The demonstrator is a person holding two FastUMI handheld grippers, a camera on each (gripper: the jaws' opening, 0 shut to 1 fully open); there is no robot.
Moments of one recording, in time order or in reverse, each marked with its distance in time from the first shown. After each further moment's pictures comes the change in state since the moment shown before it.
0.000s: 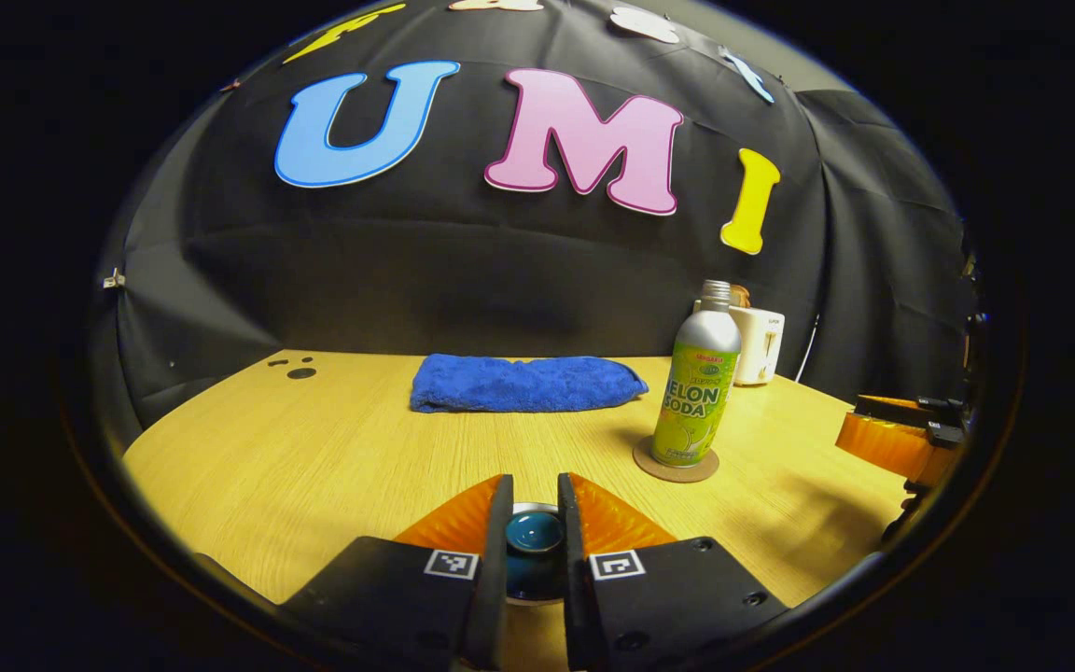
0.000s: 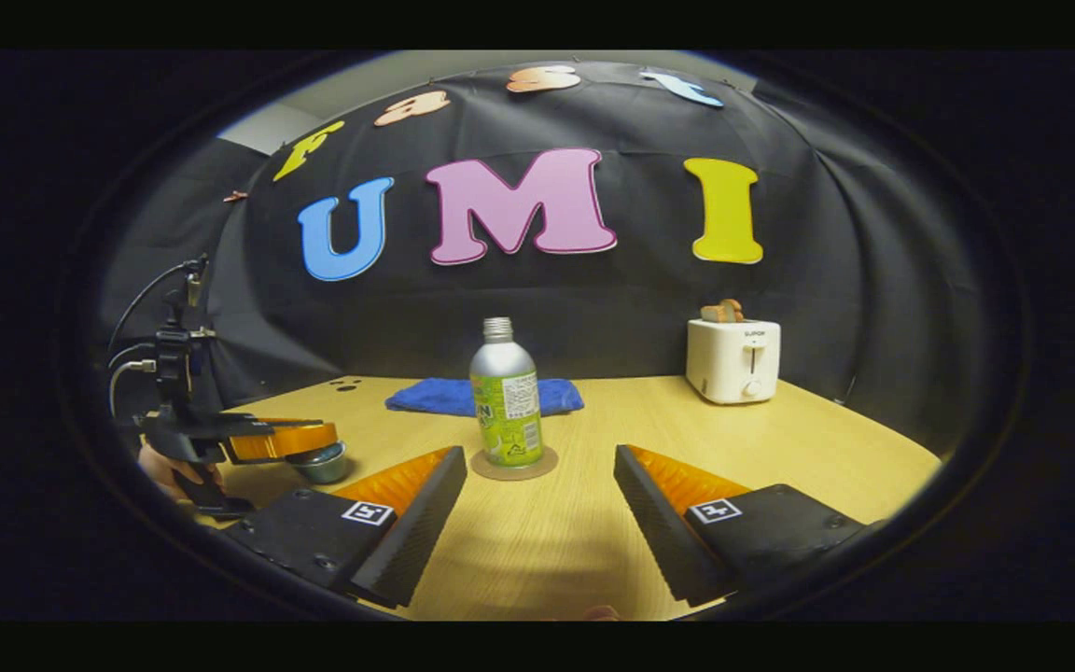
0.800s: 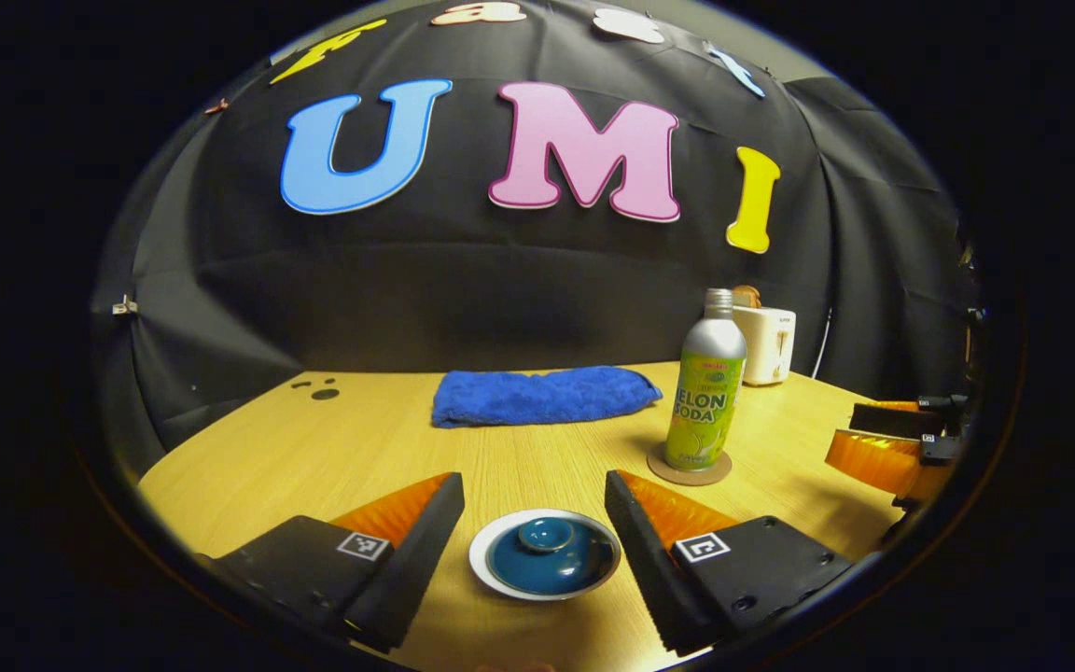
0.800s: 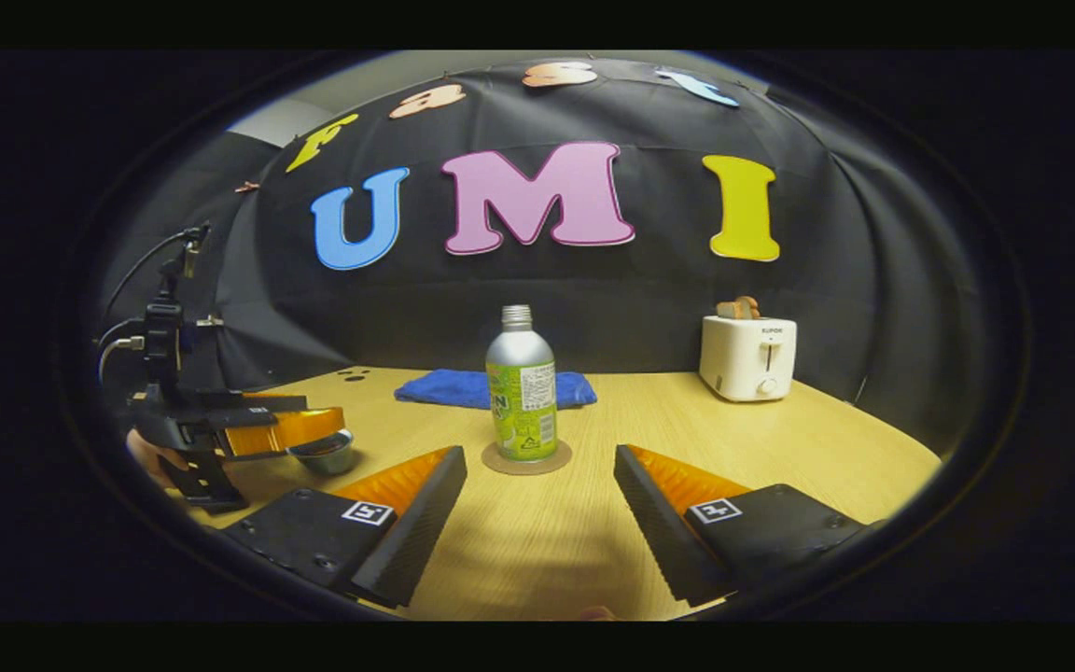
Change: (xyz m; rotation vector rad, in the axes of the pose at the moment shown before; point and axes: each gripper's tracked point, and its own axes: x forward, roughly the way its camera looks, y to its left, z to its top) left arm -0.018 0.006 0.024 0.044 -0.073 0.068; right arm 0.004 0.011 -0.004 -0.025 0.011 0.025
